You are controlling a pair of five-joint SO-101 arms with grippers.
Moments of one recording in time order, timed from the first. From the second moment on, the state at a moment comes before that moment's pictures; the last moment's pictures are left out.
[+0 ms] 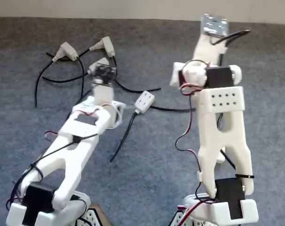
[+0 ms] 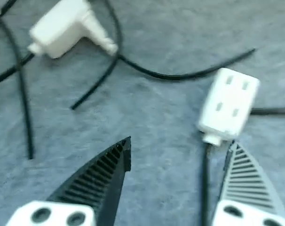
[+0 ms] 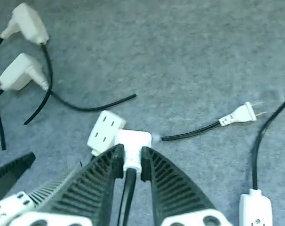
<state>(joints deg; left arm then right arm) 8.7 -15.4 50.9 19.8 2.2 -11.3 -8.9 -9.8 80.4 -15.2</state>
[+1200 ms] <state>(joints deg) 16.3 37.1 -16.5 58.2 1.0 -6.1 -8.3 -9.8 80.1 -15.2</state>
